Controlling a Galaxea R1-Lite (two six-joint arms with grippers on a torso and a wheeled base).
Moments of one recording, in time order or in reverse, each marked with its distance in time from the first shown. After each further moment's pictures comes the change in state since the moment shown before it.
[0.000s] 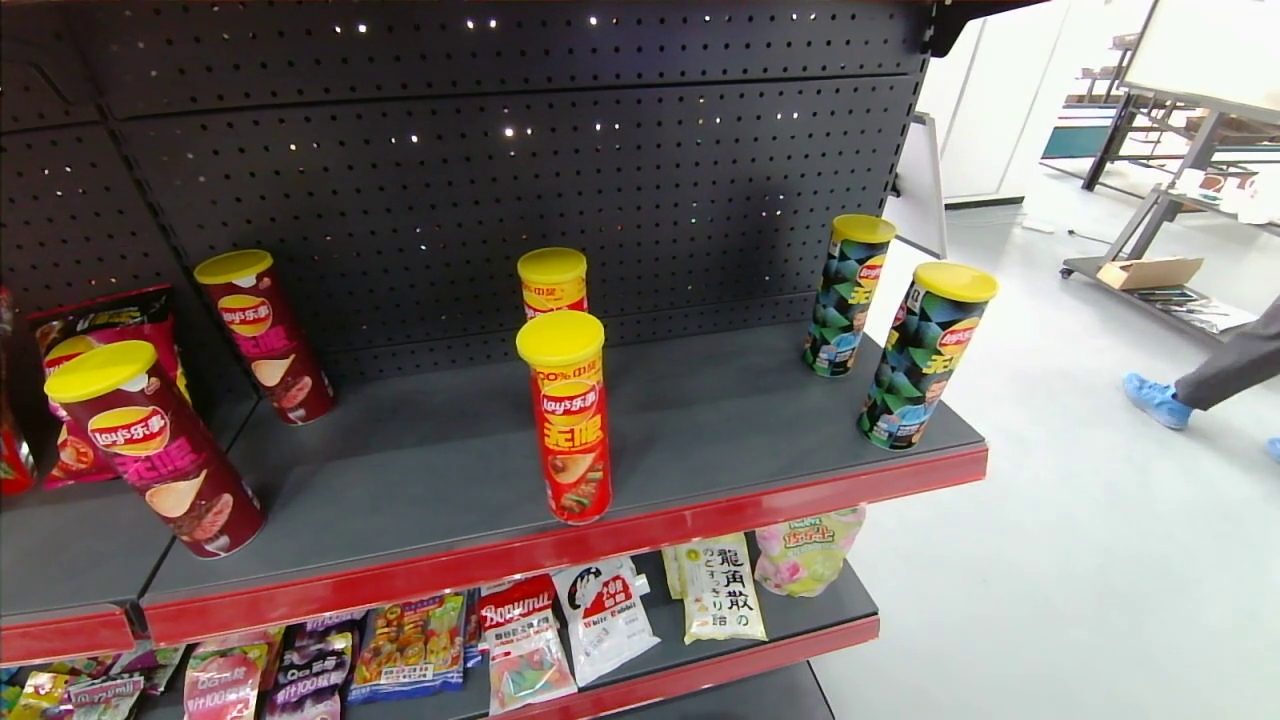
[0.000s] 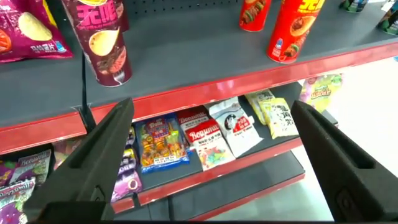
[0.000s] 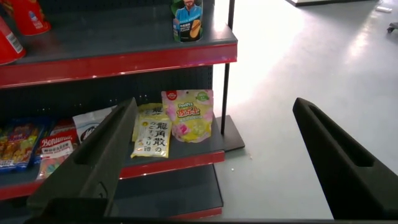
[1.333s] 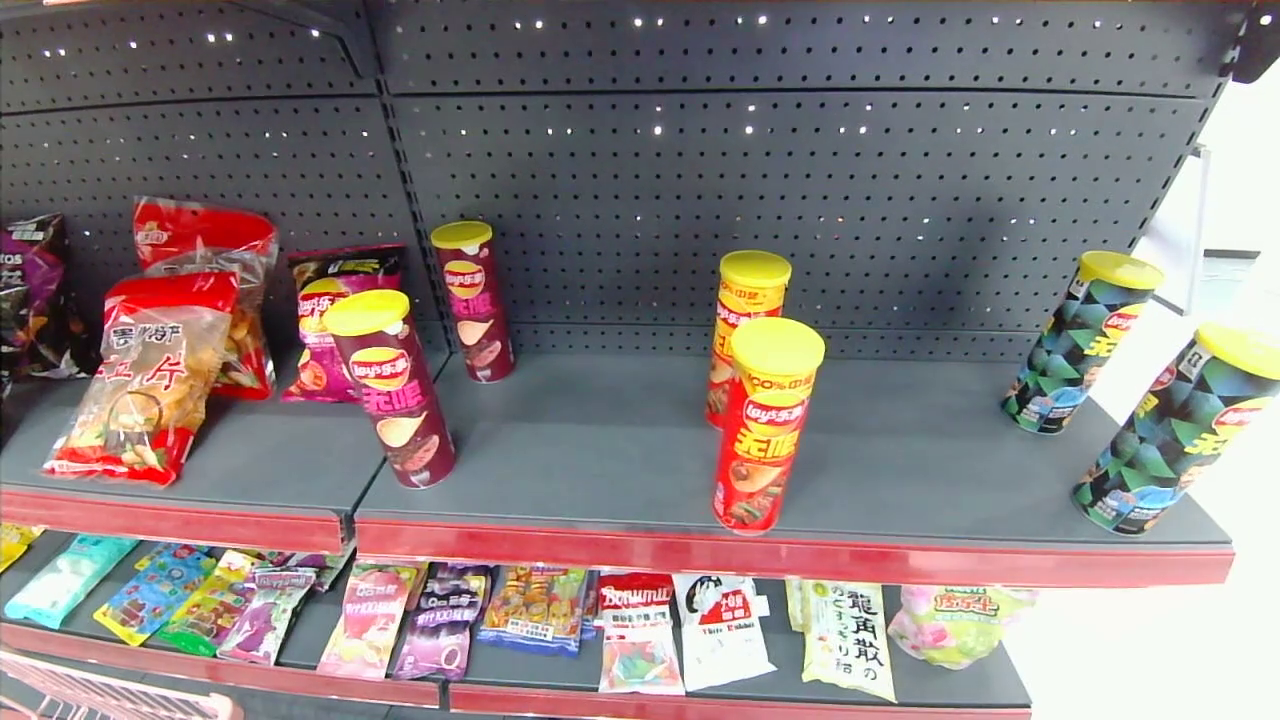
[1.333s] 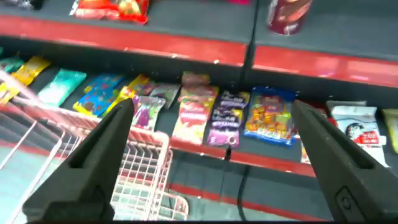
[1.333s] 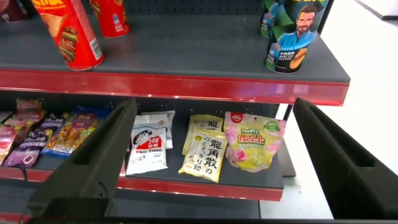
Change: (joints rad) left arm 0.105 -0.068 0.086 0.042 0.216 0.013; right arm 0.000 0.000 0.001 0.000 0.001 0.006
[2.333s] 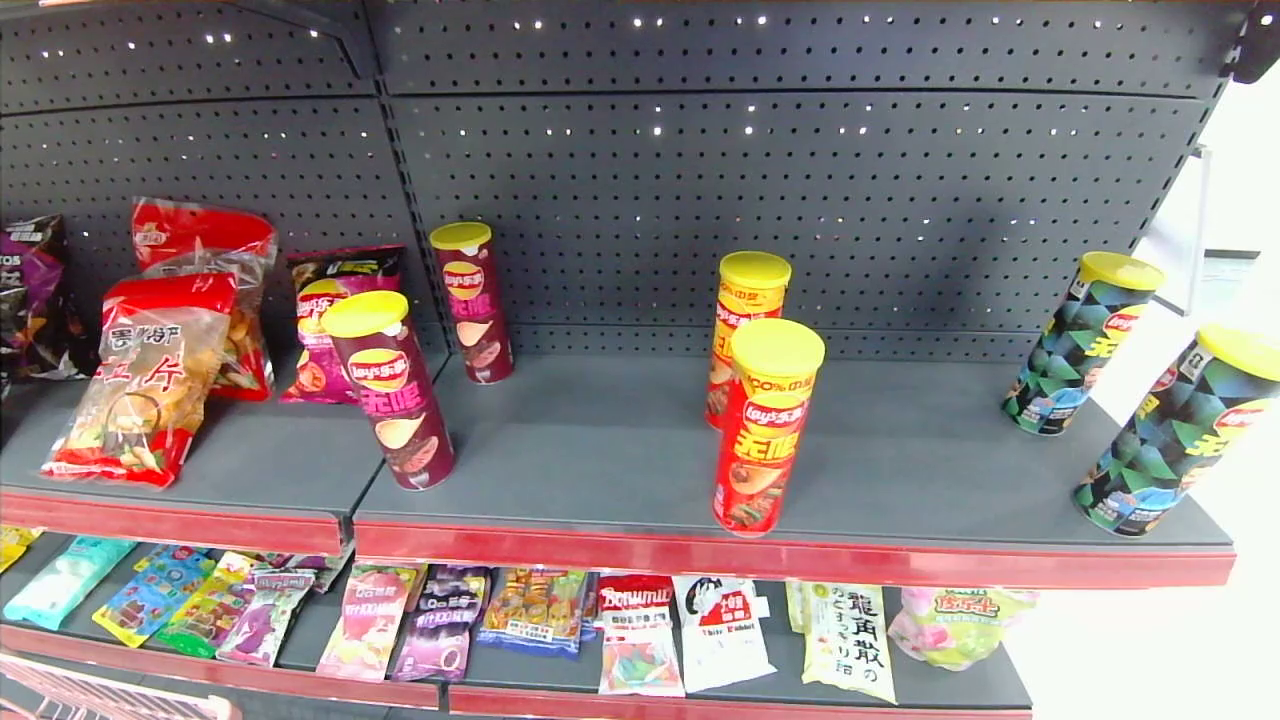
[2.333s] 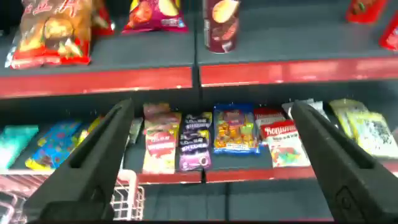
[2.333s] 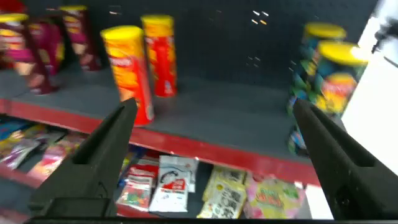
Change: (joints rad) left arm 0.018 -0.086 0.080 -0.125 -0.231 0.068; right arm 0.056 0.226 -0.332 -0.036 0.151 -0.021
